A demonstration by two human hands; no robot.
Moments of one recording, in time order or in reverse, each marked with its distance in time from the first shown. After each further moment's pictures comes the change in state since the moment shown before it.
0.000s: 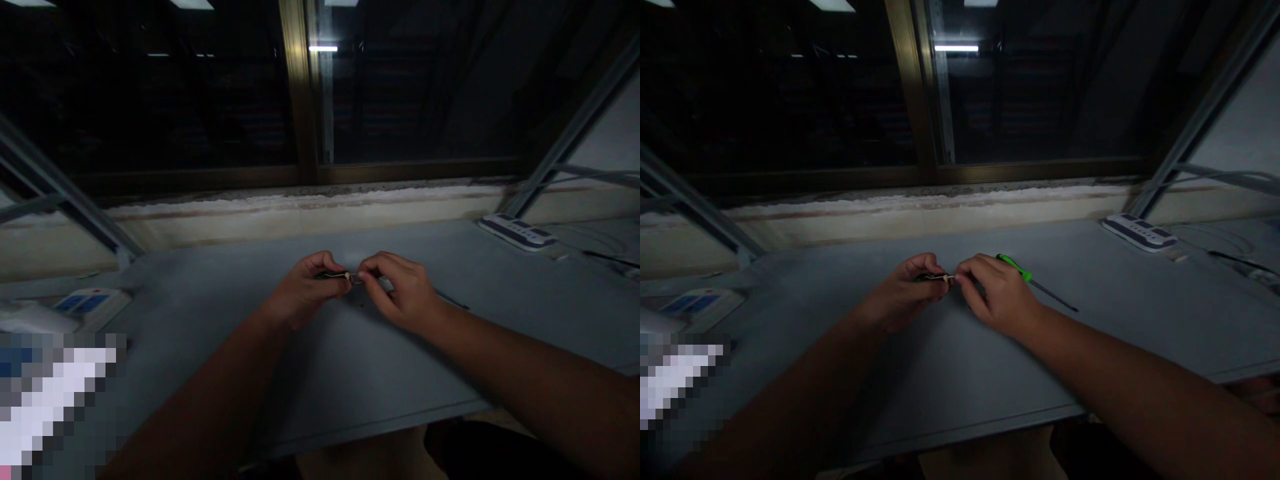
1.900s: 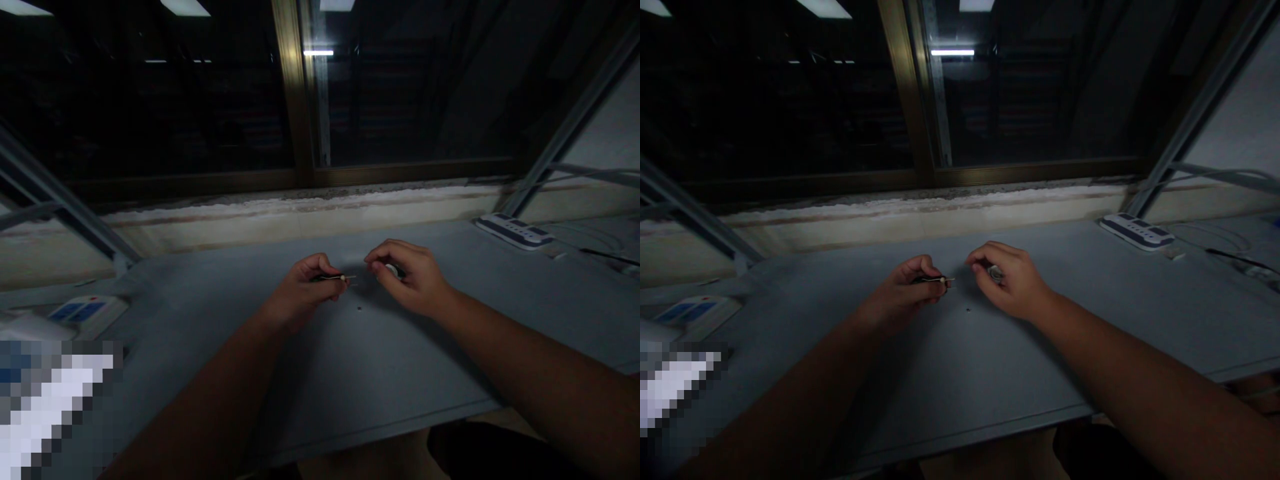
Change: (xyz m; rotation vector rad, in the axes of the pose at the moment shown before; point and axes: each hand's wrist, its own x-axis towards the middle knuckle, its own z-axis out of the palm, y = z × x) left_hand 0.001 -0.001 -0.005 0.085 0.029 0.015; right_hand 0.007 0.024 -0.018 0.066 -0.031 0.086
